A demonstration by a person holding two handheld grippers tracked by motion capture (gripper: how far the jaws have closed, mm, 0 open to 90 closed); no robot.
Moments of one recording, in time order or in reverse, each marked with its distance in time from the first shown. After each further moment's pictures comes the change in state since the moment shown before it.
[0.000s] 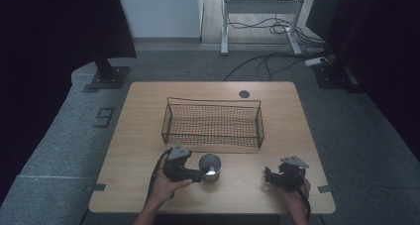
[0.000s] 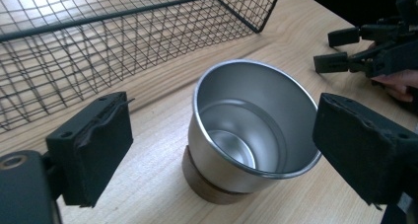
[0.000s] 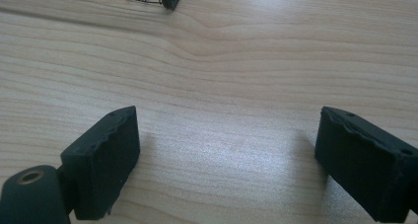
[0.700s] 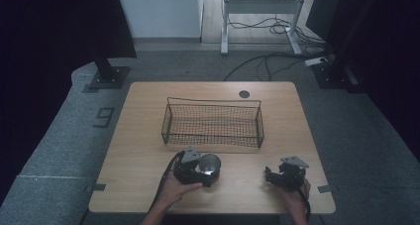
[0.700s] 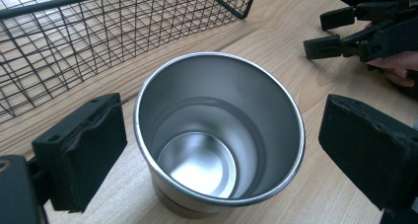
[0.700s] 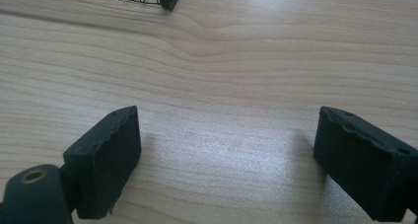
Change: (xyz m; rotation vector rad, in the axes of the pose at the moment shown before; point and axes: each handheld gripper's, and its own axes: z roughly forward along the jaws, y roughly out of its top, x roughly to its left) left arm -0.020 0.001 0.022 0.041 -0.010 0.046; right arm 0.000 0.000 0.000 -0.002 -0.004 0.003
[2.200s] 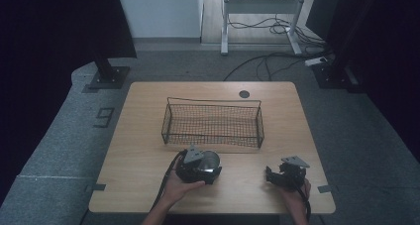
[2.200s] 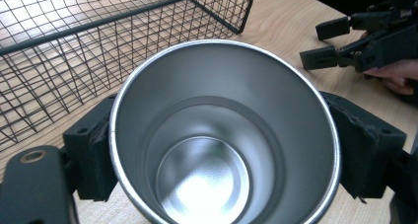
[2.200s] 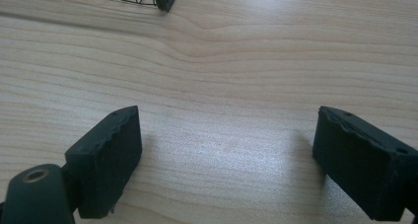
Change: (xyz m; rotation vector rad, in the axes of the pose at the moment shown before) left arm -0.003 0.007 0.000 -0.043 0.006 0.036; right arm -0.001 0.000 0.000 0.000 -0.005 0.007
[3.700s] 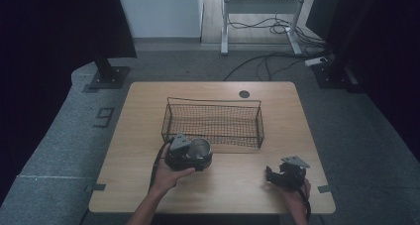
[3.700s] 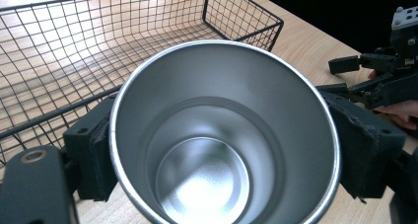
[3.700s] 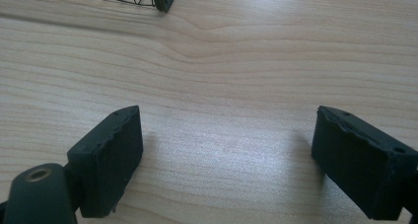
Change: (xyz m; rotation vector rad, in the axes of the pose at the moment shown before) left arm 0.028 0.025 -0.026 -0.051 0.029 -0.034; right arm 0.000 0.000 0.000 -0.003 -0.003 0.001
